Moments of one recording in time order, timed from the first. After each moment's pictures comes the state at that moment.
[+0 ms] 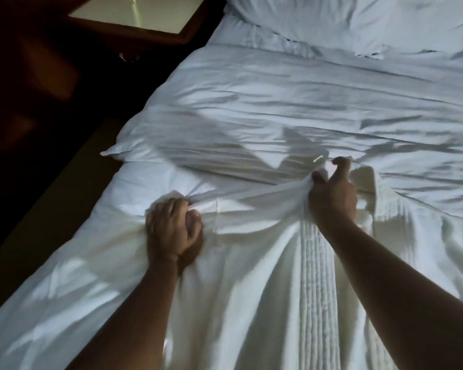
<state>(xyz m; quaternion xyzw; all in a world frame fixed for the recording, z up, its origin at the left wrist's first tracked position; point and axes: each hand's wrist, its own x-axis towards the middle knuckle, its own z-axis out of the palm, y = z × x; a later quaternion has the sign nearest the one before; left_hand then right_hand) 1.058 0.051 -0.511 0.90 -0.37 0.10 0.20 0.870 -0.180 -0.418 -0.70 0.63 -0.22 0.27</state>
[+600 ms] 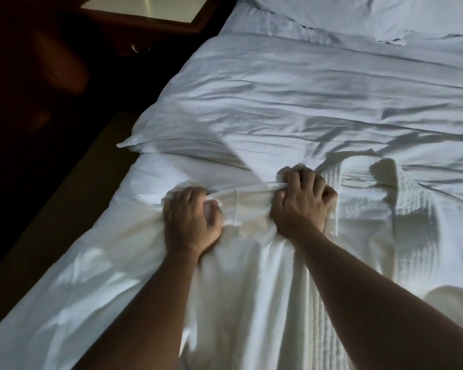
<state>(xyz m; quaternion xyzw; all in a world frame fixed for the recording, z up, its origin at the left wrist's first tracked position) 1.055 0.052 -0.495 0.90 -0.38 0.11 0.20 0.911 -0.121 -0.480 -0.86 0.49 -0.12 0.06</state>
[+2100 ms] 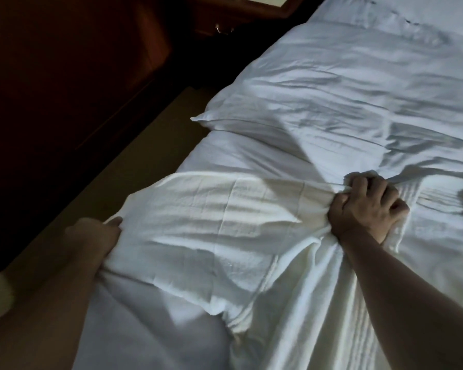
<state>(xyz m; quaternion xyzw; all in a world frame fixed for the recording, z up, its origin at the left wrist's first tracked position) 1.151 0.309 -0.466 0.97 0.14 -0.17 0.05 0.917 -0.123 -0.495 -0.86 0.49 -0.16 0.01</state>
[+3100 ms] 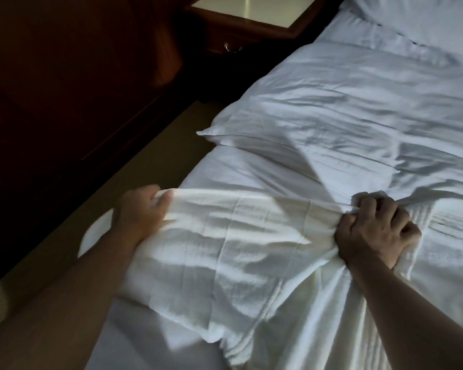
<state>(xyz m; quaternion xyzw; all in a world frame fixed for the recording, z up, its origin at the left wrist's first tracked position) 1.170 0.231 -0.460 0.96 -0.20 -0.04 0.19 0.917 -0.123 -0.499 -0.85 0.49 -0.18 0.02</state>
